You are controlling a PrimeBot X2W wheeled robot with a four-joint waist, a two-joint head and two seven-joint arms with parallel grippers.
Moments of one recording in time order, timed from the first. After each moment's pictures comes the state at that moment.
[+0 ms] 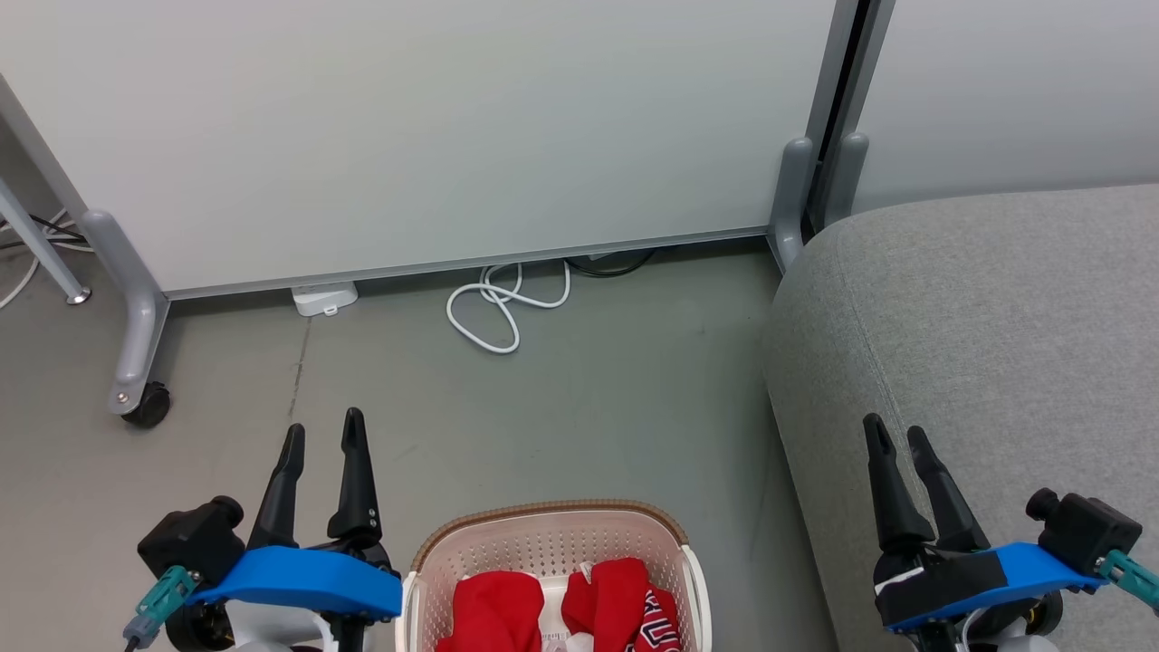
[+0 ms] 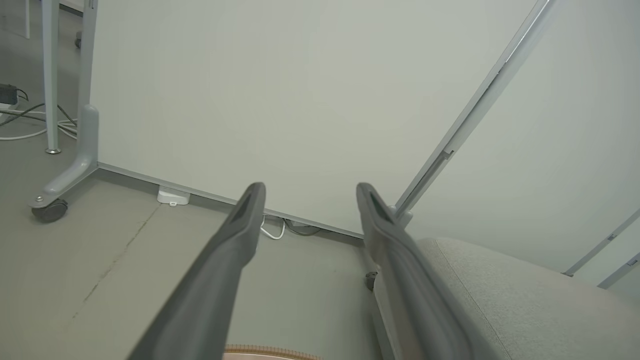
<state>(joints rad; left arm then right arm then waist) -0.06 0.06 -0.09 0.19 -0.54 -0.05 -0.14 -0.06 -0.04 0.04 0.20 0.66 0.13 -0.13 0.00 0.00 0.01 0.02</state>
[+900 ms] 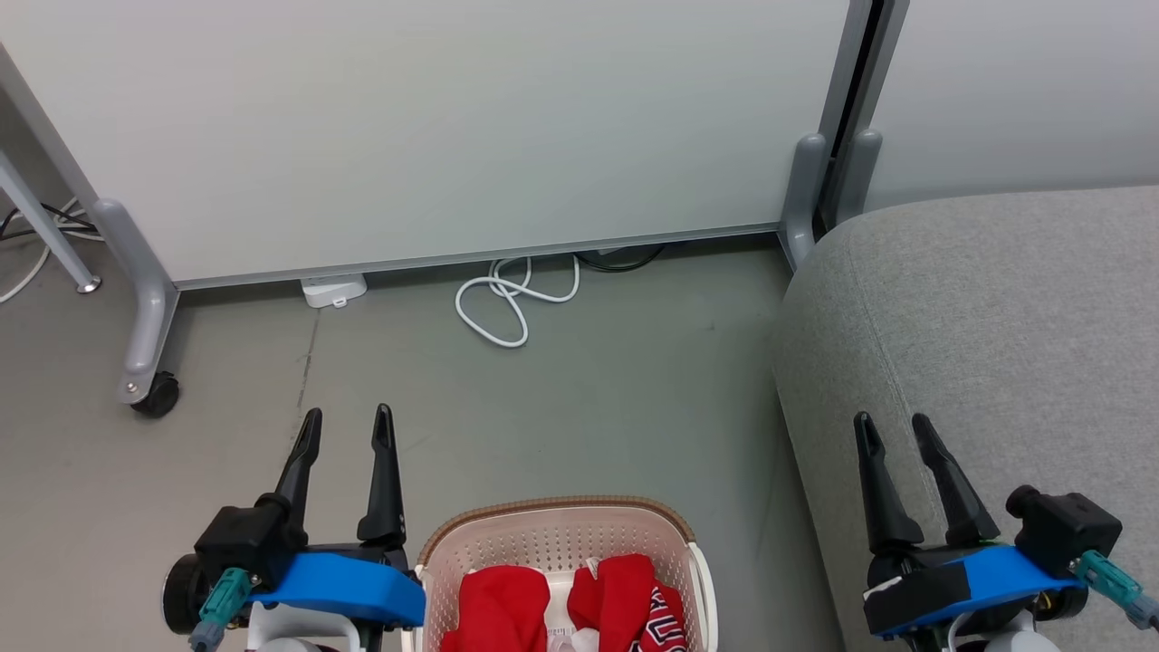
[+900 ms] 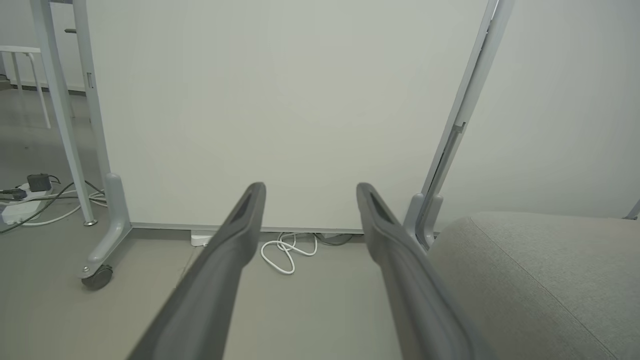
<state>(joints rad) -0.06 0.07 -0.14 0.19 -0.28 -0.03 -0.20 -0.07 -0.04 0.04 0.21 0.39 0.13 -0.20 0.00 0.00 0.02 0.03</state>
